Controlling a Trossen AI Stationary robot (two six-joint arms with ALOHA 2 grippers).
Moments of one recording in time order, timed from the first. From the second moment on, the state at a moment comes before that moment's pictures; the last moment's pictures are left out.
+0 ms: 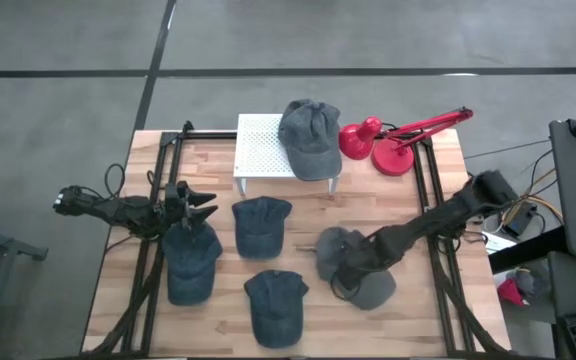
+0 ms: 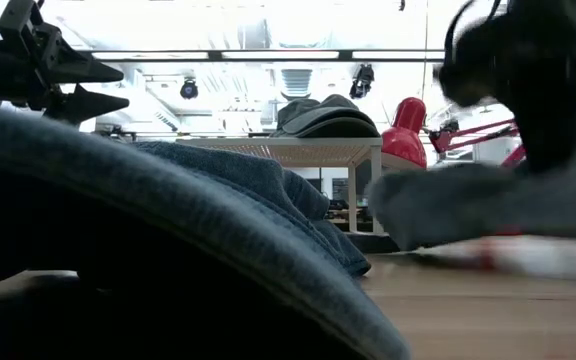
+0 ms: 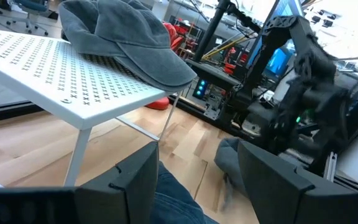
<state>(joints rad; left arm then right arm) -0.27 0.02 0.06 -0.05 -0.57 -0.40 0.42 1.61 1.05 -0.87 0.01 1.38</state>
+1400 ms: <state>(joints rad) -0.27 0.02 0.06 -0.05 -0.57 -0.63 0.32 1.28 1.39 -0.50 1.00 0.85</state>
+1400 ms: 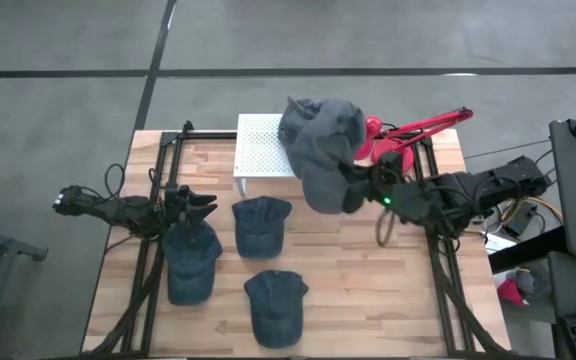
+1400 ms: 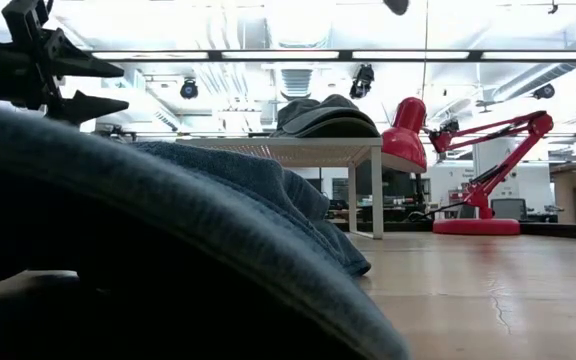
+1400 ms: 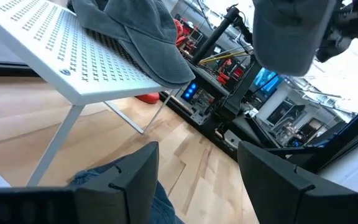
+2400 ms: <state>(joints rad) -0.27 0.03 0.06 -0.05 -0.57 -0.63 -0.09 1.89 2.06 -1.25 0.92 1.23</state>
